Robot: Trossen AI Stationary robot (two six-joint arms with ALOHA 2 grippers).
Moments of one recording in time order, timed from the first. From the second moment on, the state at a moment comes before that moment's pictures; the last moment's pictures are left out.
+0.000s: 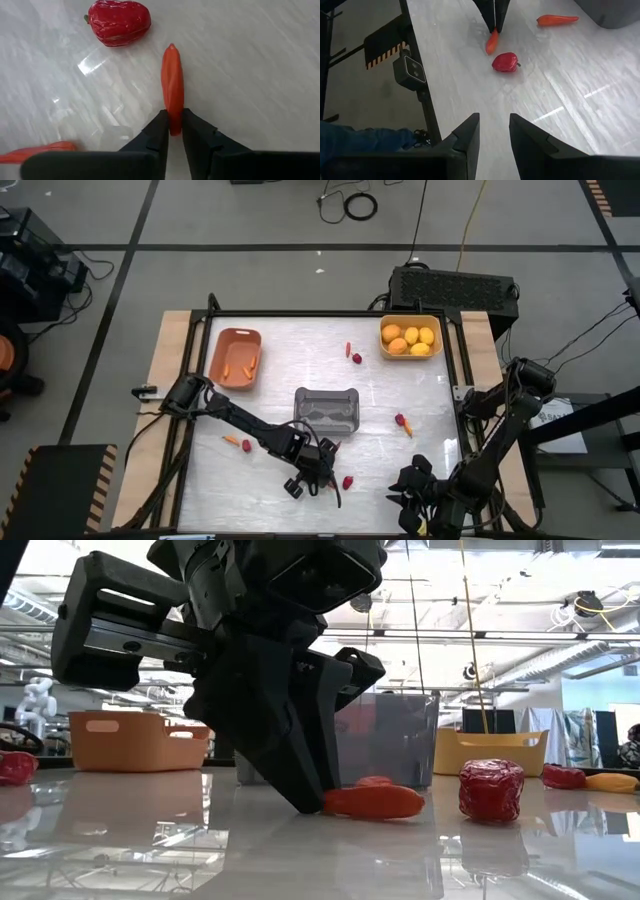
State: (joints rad) left arm -0.37 2.09 1.36 -0.31 0.13 0.32; right arm 0.98 1.61 1.12 -0.58 0.60 1.38
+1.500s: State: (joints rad) left arm 0.05 1.08 1.03 -1.11 -0.32 -0.15; right arm 0.76 1.61 1.13 -0.65 0.61 1.19
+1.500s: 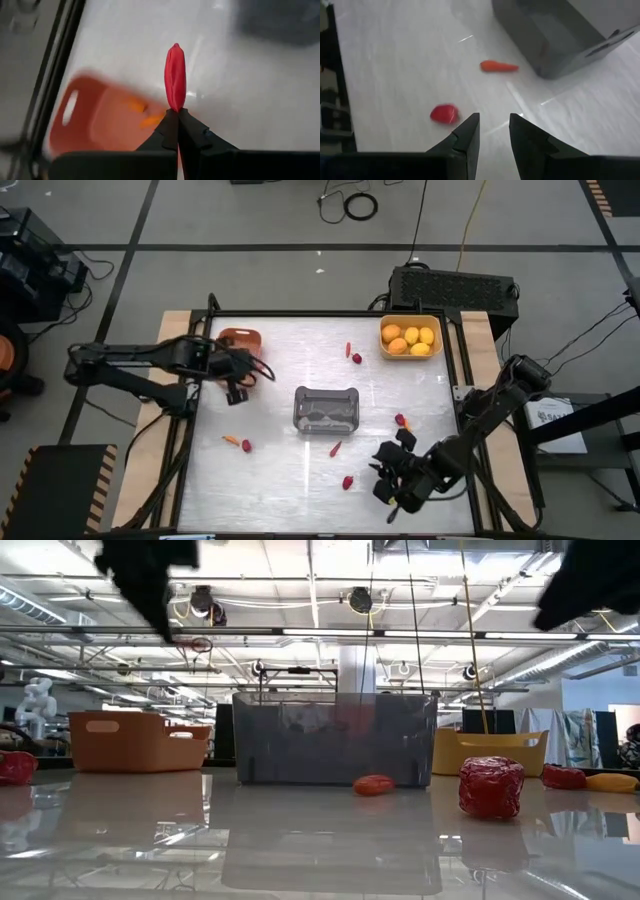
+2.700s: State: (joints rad) left arm 0.37 0.99 0.77 -0.97 -0.25 -0.36; right arm 0.67 1.61 1.12 -0.55 0.52 1.19
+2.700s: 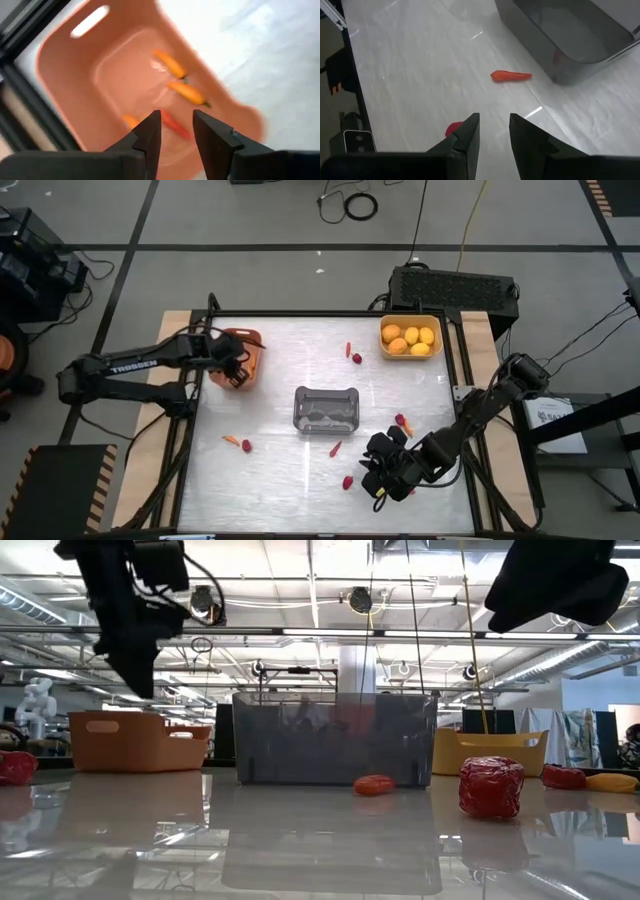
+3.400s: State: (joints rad) left arm 0.06 1.03 0.90 -0.56 0.13 -0.28; right arm 0.67 1.61 1.12 -0.55 0.52 1.11
